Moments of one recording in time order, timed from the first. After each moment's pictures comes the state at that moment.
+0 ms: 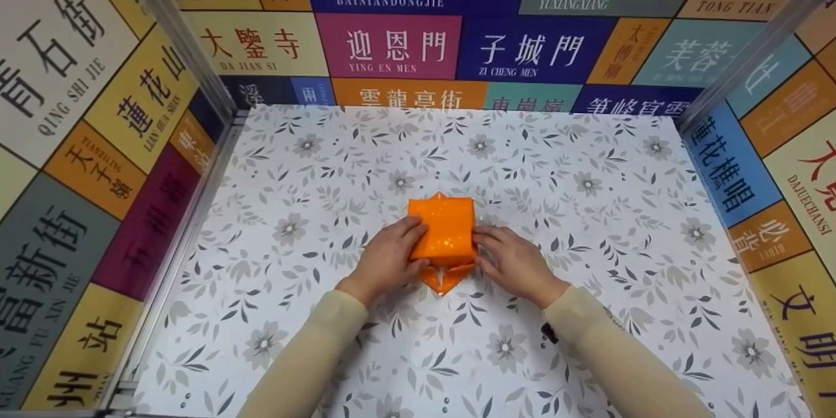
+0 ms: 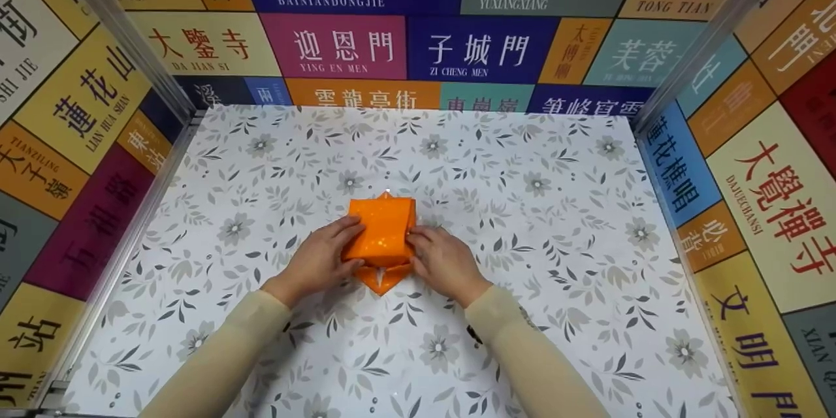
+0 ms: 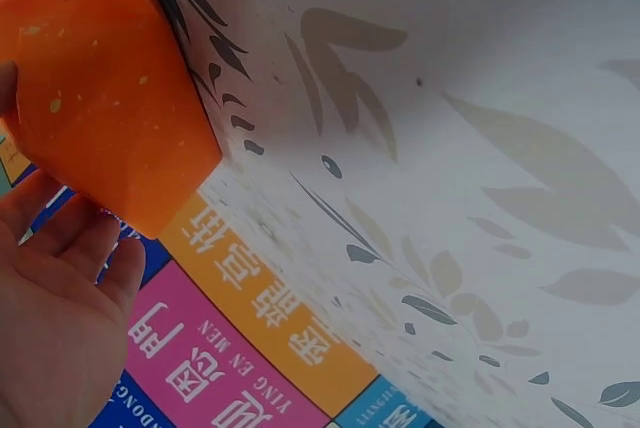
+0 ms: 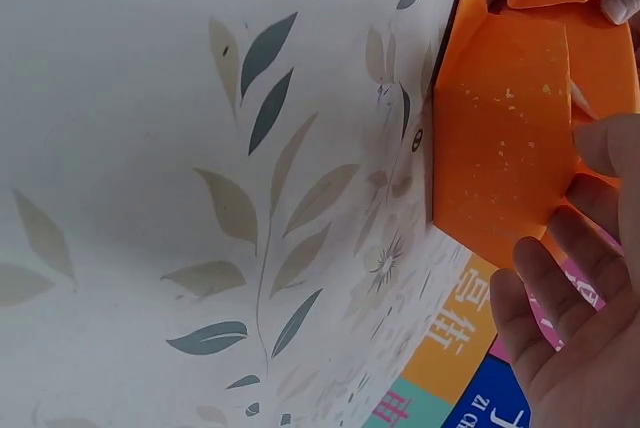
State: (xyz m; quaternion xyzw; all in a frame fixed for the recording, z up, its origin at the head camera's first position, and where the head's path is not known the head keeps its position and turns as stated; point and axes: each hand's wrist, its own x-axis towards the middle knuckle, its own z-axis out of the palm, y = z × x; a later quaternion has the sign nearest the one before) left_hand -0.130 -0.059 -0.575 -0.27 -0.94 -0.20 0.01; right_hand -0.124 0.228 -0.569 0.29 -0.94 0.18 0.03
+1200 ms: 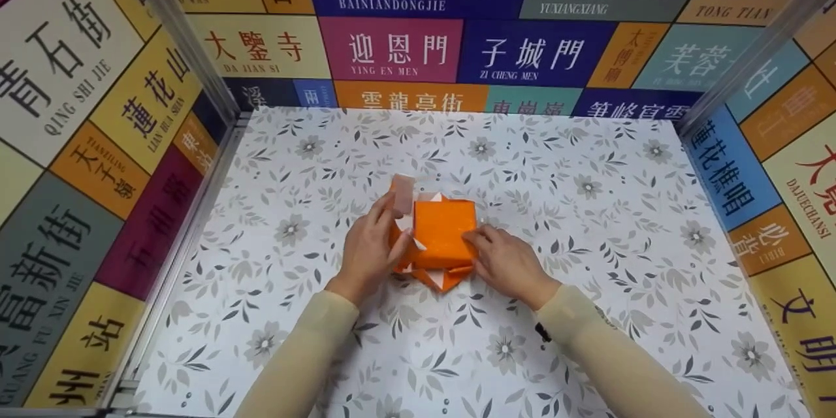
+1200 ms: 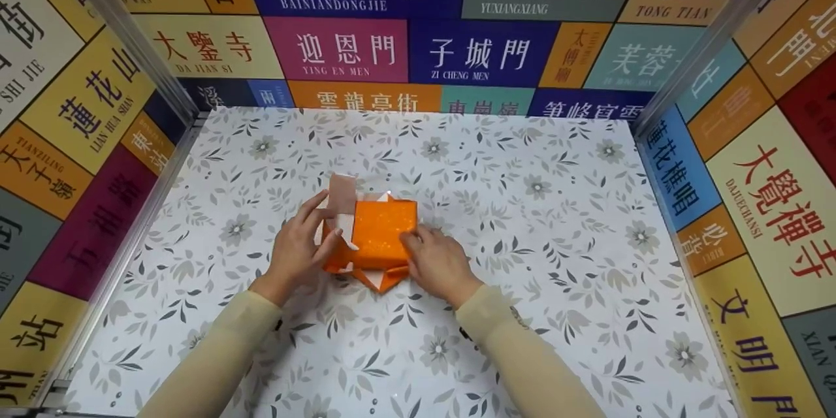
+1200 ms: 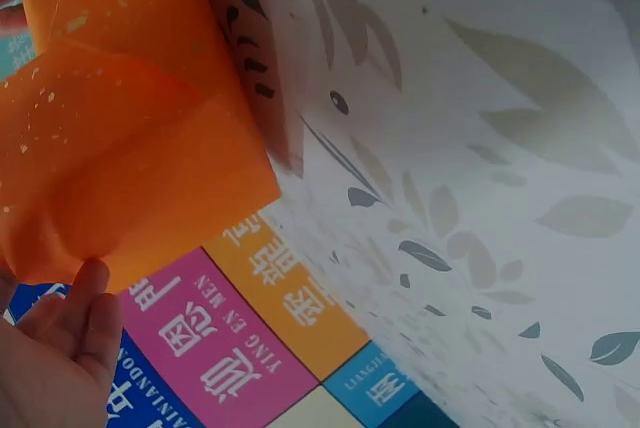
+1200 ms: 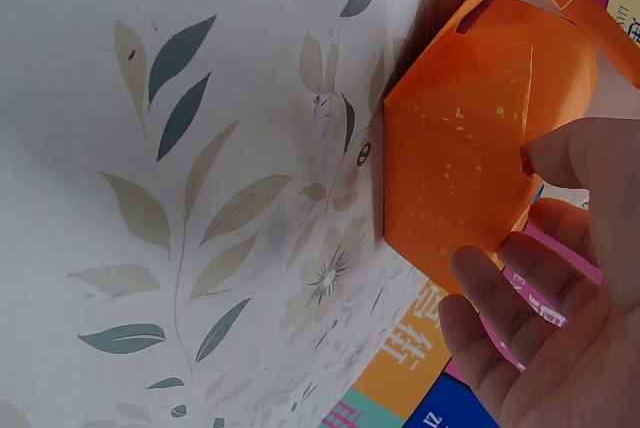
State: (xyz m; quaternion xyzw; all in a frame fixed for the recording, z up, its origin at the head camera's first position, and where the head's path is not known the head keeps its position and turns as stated) left_hand -0.128 -0.075 -0.558 -0.16 -0.93 -0.29 0.18; right_hand -0.123 0.212 -0.560 0.28 -0.95 0.12 0.04
